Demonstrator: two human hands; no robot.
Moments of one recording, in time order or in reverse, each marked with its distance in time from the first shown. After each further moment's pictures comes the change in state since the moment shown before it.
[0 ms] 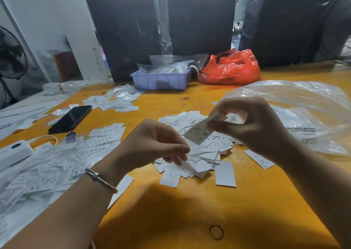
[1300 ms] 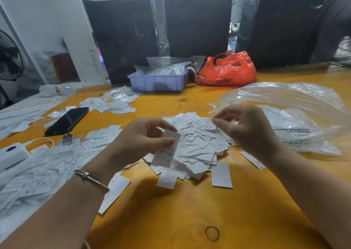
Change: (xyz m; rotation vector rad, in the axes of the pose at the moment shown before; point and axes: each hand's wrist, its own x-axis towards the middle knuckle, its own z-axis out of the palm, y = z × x) left_hand 0.005 -0.008 -0.011 0.019 0.141 -0.156; right_hand -0.001 0.030 0.004 -0.349 0.152 0.228
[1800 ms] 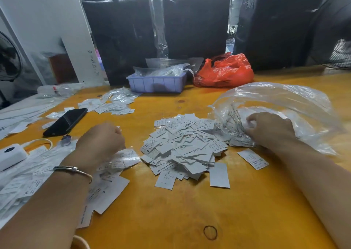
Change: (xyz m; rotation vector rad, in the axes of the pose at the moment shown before) left_hand 0.005 -0.031 -0.049 0.817 0.381 -0.504; right_hand 0.019 0.075 -0.021 -0.711 -0.142 0.484
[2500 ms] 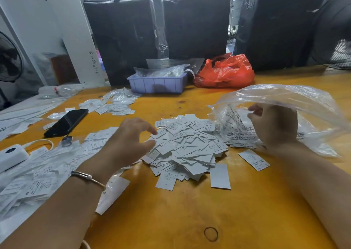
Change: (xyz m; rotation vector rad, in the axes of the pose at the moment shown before) left_hand -0.014 0.024 0.019 -0.167 -0.017 0.482; right_hand -0.009 -0.008 -0.006 0.329 0.436 -0.114
